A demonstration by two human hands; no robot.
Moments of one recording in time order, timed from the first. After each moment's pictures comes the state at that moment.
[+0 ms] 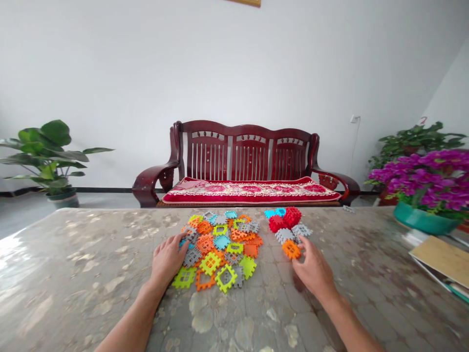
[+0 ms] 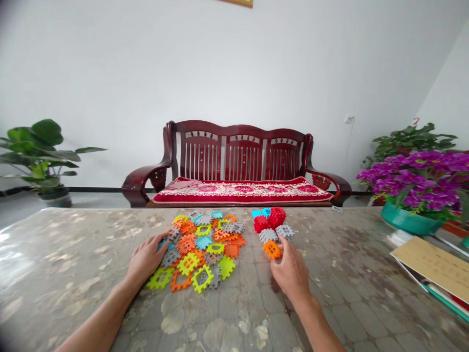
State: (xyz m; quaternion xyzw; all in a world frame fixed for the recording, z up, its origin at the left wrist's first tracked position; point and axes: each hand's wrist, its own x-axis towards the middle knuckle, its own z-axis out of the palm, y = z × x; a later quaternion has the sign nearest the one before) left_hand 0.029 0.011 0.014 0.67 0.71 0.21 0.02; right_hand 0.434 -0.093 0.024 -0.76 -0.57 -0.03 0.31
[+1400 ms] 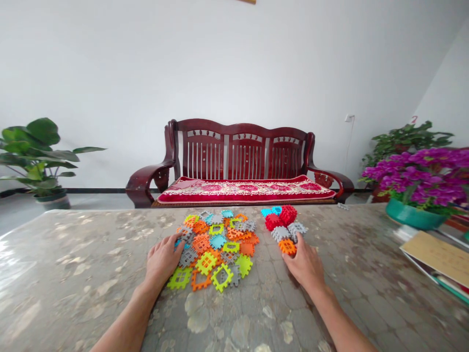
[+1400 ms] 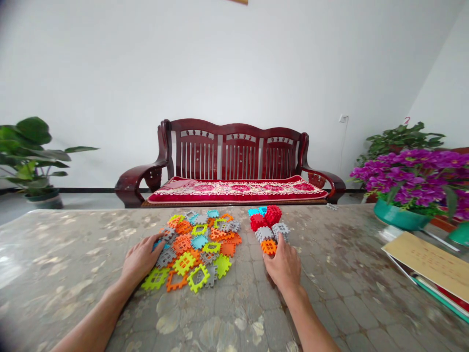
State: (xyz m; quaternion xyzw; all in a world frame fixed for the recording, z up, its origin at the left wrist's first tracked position) left_hand 0.031 0.009 0.019 0.67 0.72 0.19 0.03; right_hand 0.423 -0.085 0.028 -0.83 -0.53 -0.08 0.17
